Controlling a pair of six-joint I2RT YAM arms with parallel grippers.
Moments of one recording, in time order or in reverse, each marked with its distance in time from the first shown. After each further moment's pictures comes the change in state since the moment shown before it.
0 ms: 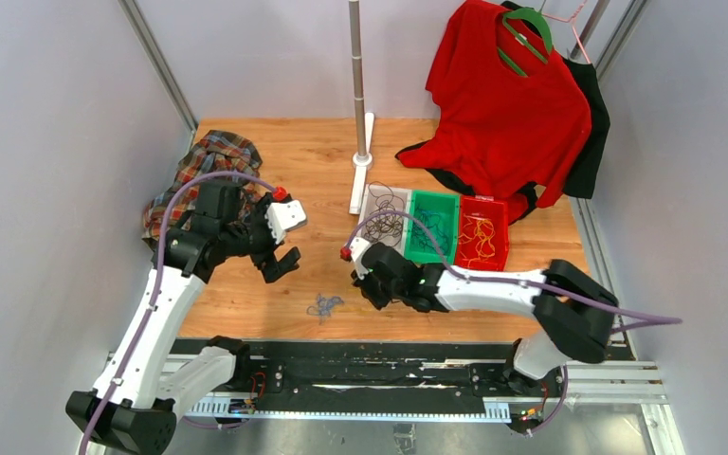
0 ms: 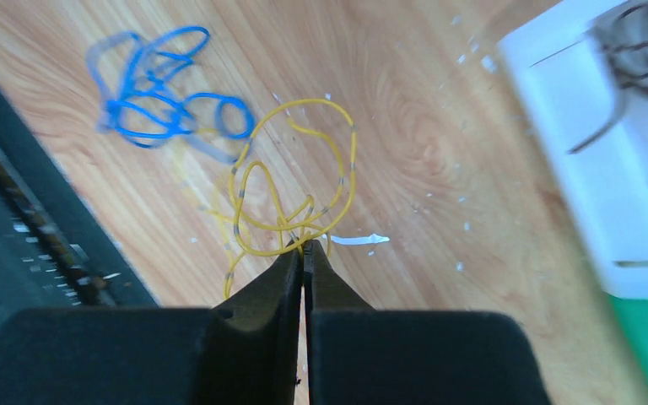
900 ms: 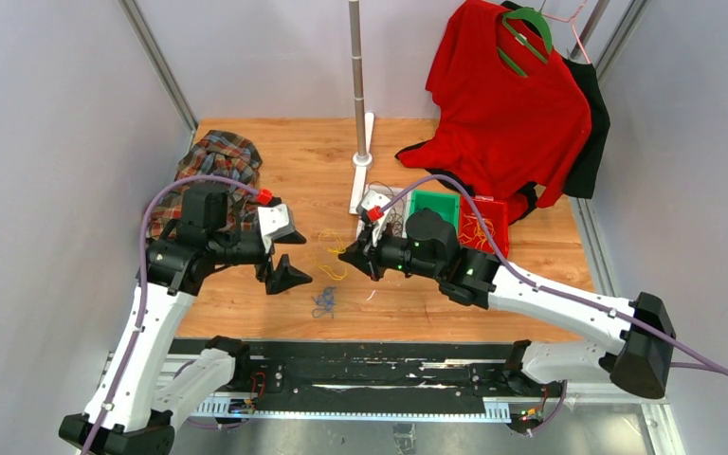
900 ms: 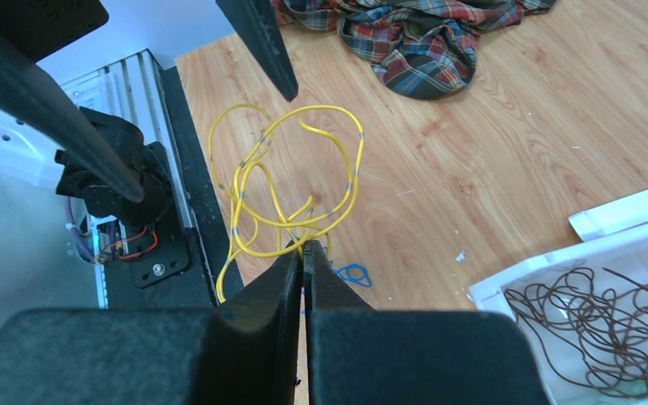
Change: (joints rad) left arm 0.000 -0.076 0.040 -0.022 0.373 -0.117; right arm -0.029 -0.387 0.125 0.093 -0.191 -0.022
